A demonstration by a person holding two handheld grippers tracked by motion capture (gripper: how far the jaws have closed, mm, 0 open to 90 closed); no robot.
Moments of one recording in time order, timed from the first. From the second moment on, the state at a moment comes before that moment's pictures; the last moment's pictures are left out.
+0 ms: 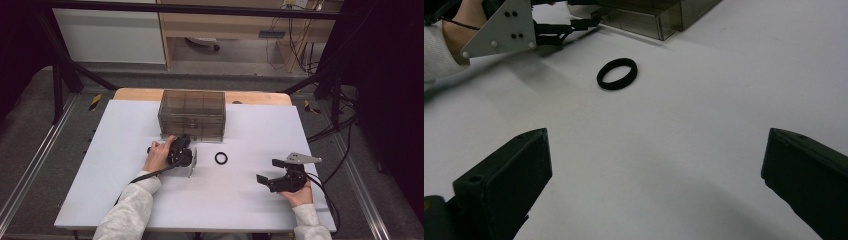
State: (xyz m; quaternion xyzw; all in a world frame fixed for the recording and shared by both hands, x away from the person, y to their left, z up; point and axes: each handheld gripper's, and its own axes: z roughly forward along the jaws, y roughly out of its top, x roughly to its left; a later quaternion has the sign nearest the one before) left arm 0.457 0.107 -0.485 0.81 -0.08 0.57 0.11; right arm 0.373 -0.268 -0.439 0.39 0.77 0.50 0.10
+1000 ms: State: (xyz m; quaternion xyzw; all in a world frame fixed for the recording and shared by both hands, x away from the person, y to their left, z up) left arm 0.440 0.106 -0.488 0.81 -0.08 0.57 0.11; right arm 0.373 -0.268 -0.439 0.39 0.77 0.50 0.10
